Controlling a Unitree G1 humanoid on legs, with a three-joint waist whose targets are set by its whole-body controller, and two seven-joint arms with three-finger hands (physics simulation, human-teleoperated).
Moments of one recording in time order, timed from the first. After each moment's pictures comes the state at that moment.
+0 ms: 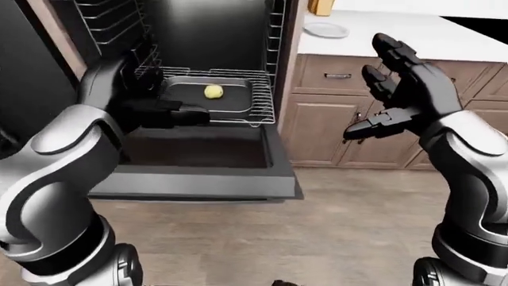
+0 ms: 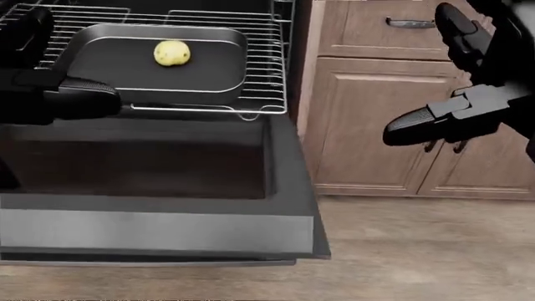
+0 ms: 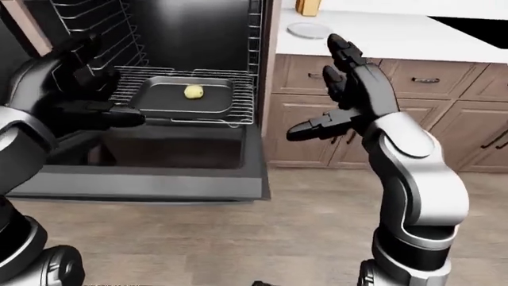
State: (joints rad) left arm -0.81 0.44 0.33 -0.55 -0.61 1.37 0.21; right arm -0.64 -0.46 -0.28 -0.45 0.27 1.01 0.23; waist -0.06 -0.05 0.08
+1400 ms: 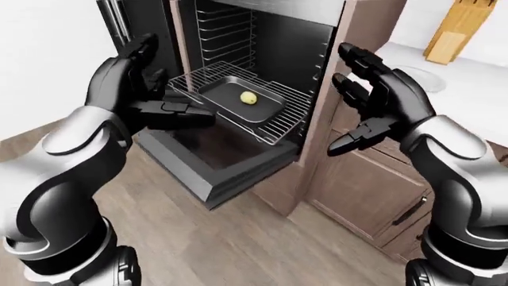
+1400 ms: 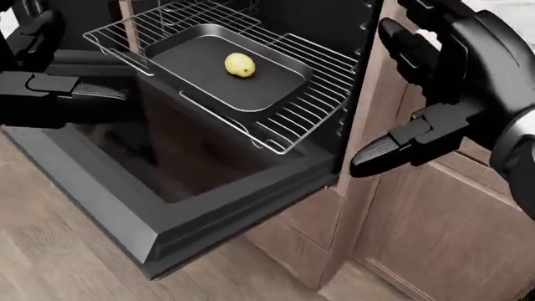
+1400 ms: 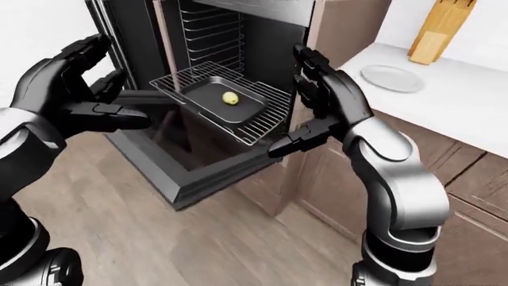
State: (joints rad) left arm -0.79 0.45 0.29 -0.54 -0.63 1.34 0.23; right arm -0.64 -0.41 -0.21 -0.49 0.28 1.03 0.32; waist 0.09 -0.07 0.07
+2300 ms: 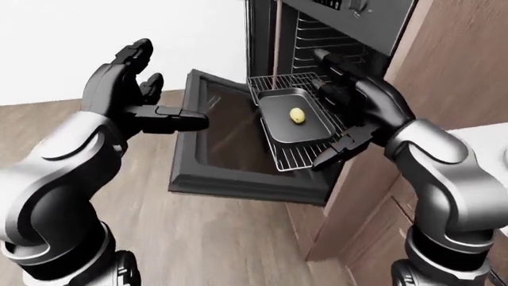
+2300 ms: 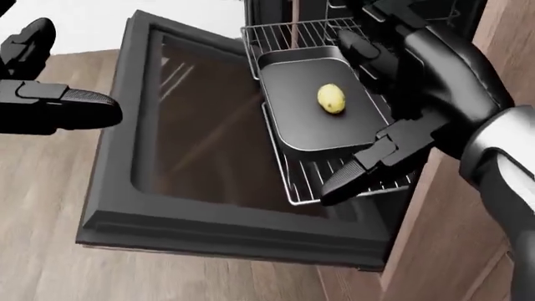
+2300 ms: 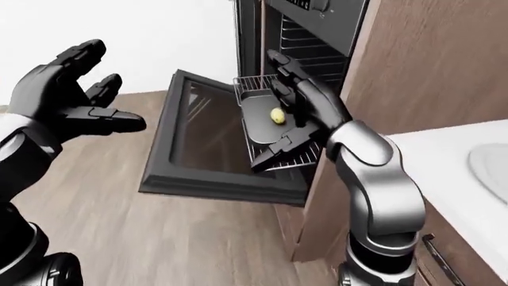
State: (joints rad) left arm -0.76 0.44 0.32 -0.54 -0.59 1.33 0.18; right arm -0.65 -0.33 -0.15 -0.56 0.17 1.06 0.44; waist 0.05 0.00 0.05
